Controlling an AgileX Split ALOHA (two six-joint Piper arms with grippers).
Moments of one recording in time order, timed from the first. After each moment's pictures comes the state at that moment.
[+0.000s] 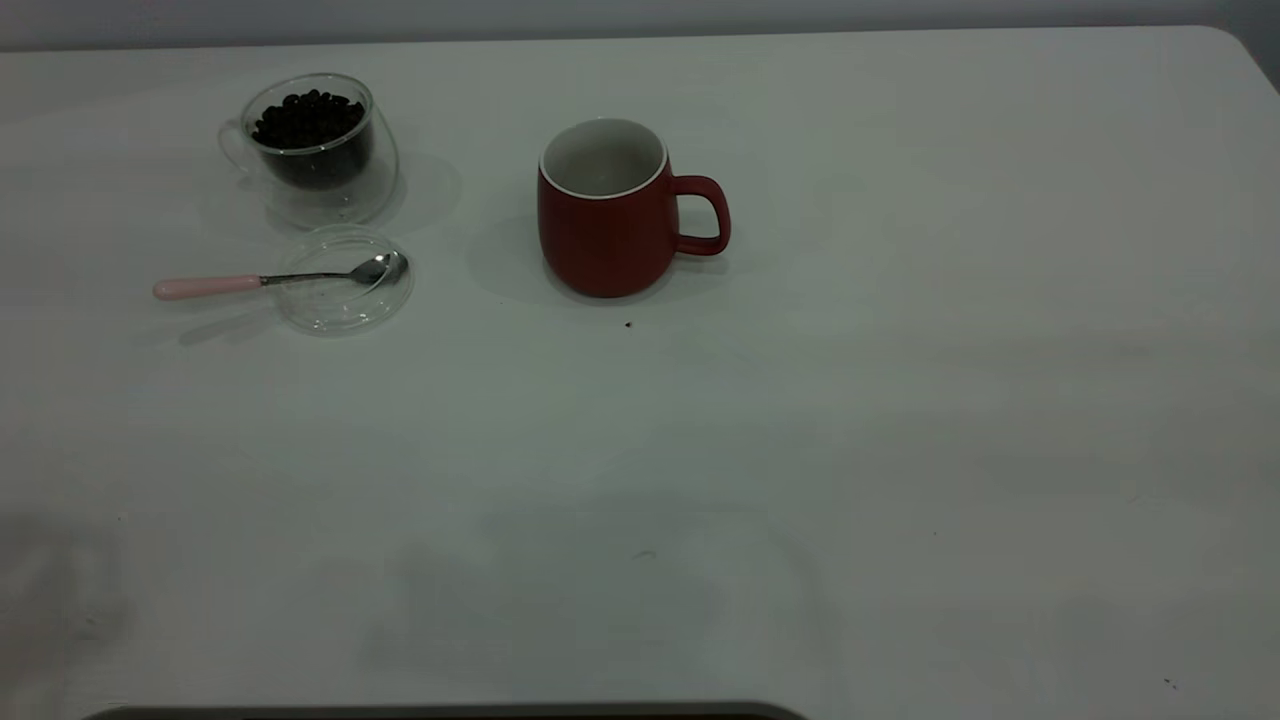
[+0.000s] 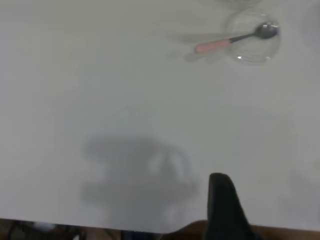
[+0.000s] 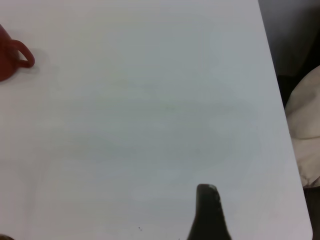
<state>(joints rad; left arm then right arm) -0.04 0.99 -0.75 0.06 0.76 -0.23 -0.02 0.03 -0.47 0.02 1.12 -0.02</state>
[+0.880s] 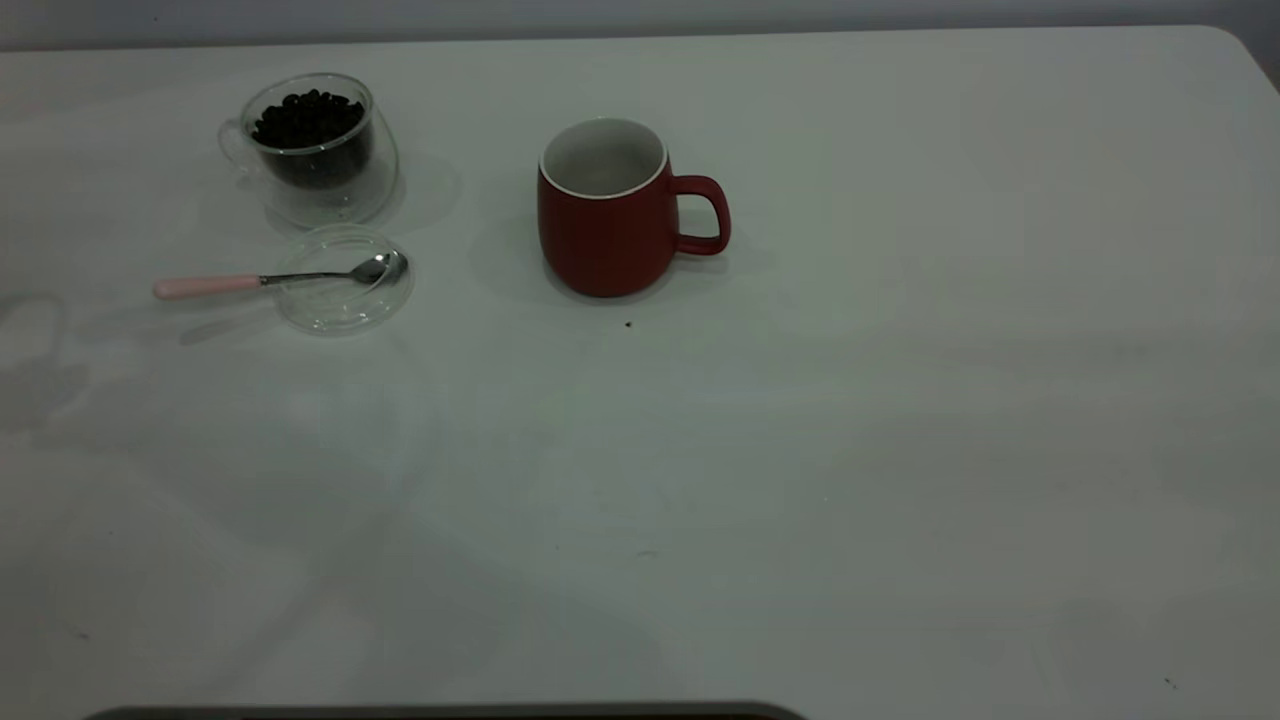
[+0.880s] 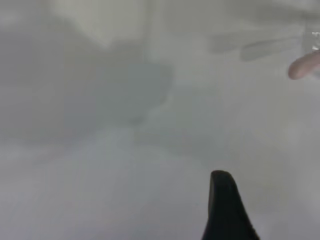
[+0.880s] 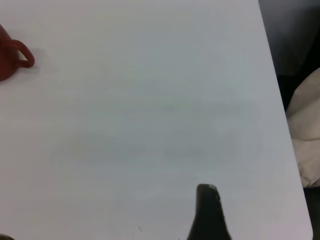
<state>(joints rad) 0.45 2.06 -1.09 -0.67 0.68 0.63 -0.02 0.03 -0.47 0.02 1.12 -0.02</state>
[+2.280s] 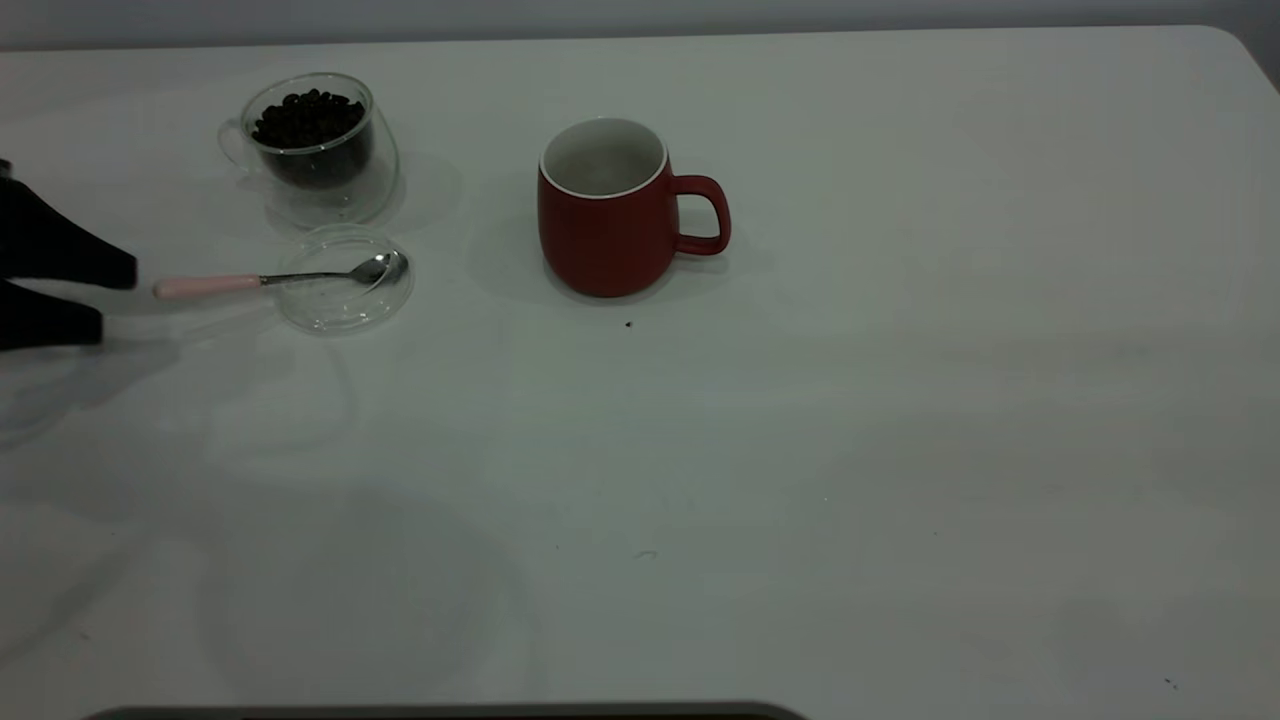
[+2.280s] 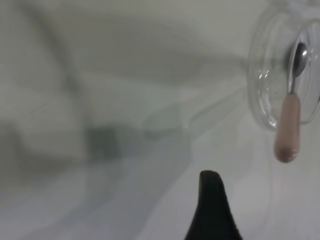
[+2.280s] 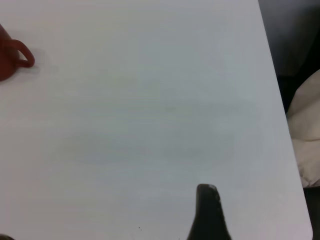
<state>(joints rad) 0.48 2.40 -1.13 -1.24 0.76 1.28 -0.02 0.03 -0.47 0.02 1.12 -0.02</state>
